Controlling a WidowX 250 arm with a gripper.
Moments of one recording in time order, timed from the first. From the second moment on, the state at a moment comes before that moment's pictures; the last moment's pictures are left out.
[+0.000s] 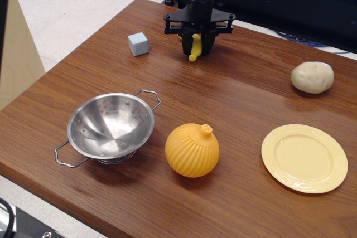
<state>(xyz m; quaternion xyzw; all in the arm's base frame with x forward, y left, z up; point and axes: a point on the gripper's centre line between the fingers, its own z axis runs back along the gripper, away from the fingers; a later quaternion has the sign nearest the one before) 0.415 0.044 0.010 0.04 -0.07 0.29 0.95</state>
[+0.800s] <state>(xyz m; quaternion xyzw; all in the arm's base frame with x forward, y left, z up) 0.325 0.066 0.074 -0.06 0.00 0.09 0.99</state>
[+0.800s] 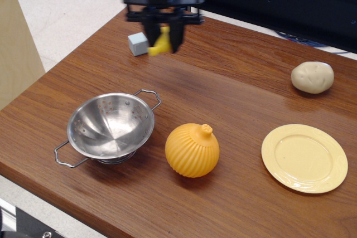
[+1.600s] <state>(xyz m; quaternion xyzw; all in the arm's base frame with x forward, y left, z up) 0.238 0.082 0.075 -0.05 0.04 -0.16 0.99</state>
